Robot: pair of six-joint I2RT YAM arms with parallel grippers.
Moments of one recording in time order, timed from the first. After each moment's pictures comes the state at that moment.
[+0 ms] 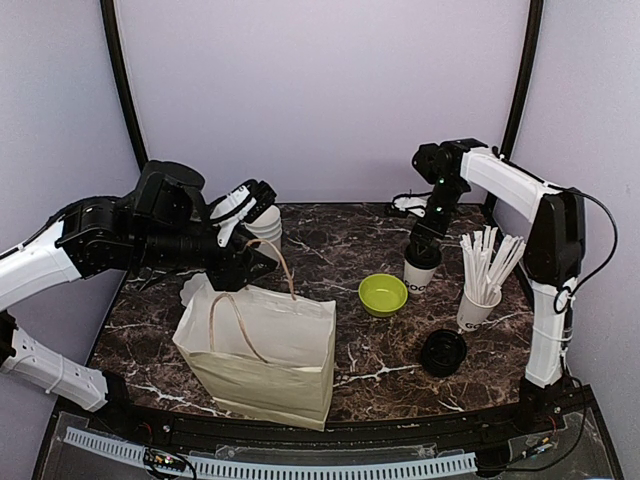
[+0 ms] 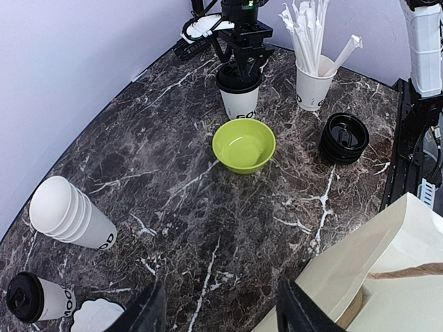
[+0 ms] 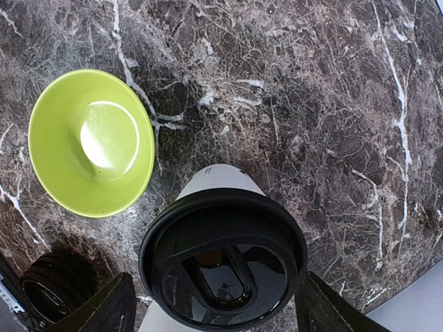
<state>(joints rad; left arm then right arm) -1.03 1.19 1.27 -0.68 -0.12 0.05 0.40 2.05 1.99 -1.36 -0.11 -0.69</state>
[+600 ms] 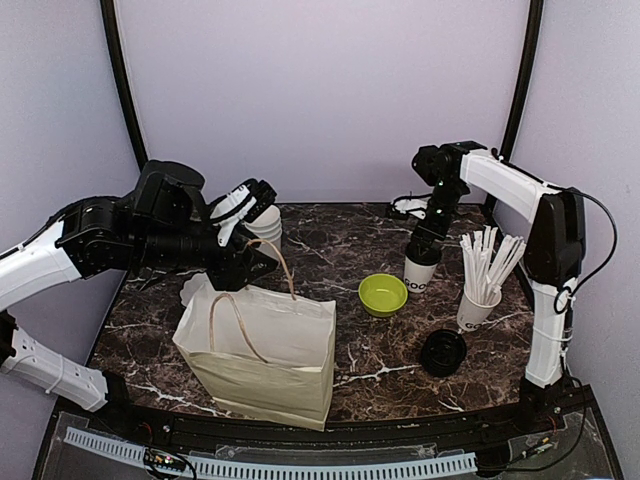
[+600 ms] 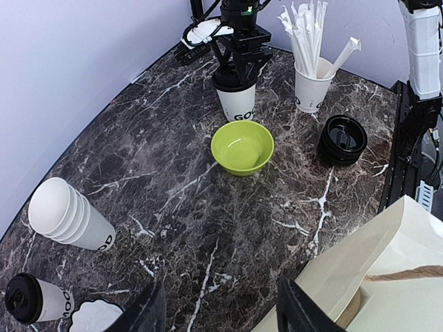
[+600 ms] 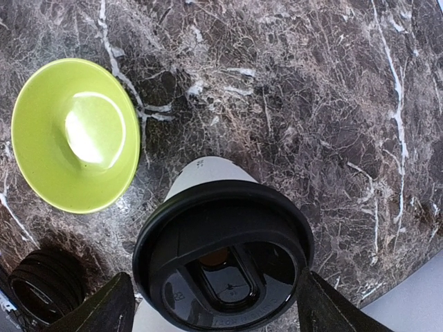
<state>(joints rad) -1.03 1.19 1.27 -0.68 -0.11 0.05 0.40 2.05 1.96 -1.34 -0.07 -0.70</state>
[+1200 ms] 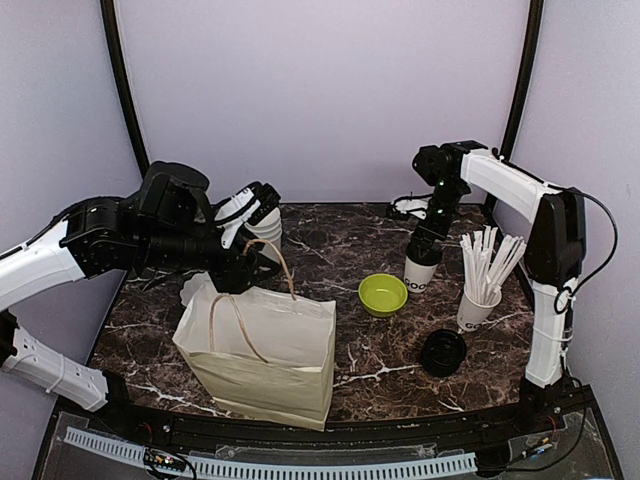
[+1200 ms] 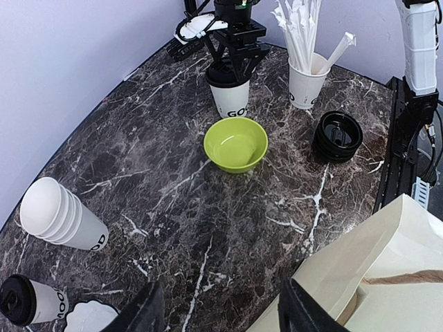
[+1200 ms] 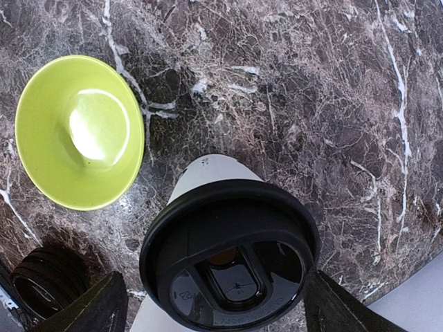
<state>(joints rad) -1.03 1.20 1.27 -0.68 -0.09 0.04 0.40 2.05 1.96 -1.35 -0.08 -0.70</state>
